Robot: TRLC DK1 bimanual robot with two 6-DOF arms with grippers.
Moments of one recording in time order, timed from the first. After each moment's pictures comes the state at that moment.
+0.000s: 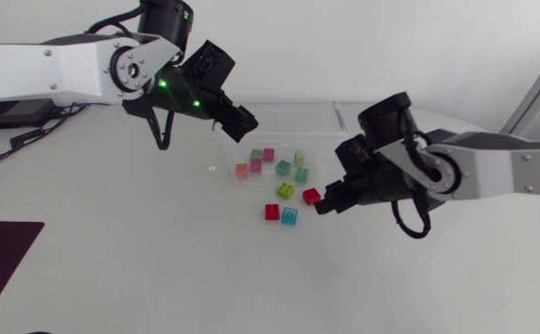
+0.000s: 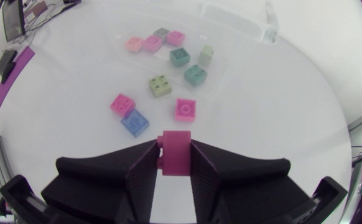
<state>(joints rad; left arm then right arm) -0.42 1.75 1.41 -0.32 0.23 0.40 0.43 1.53 0.88 -0.27 -0.01 -0.05</state>
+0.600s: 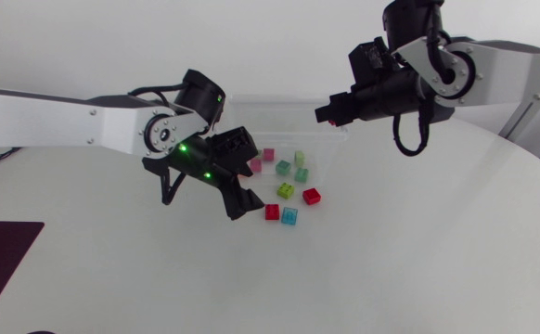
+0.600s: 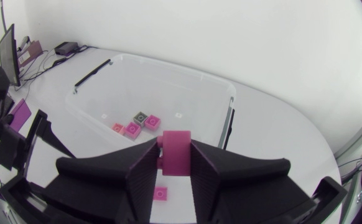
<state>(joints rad) -0.51 1.81 1.21 -0.40 0.33 0.70 0.34 1.64 1.28 -0.28 -0.04 -0.05</state>
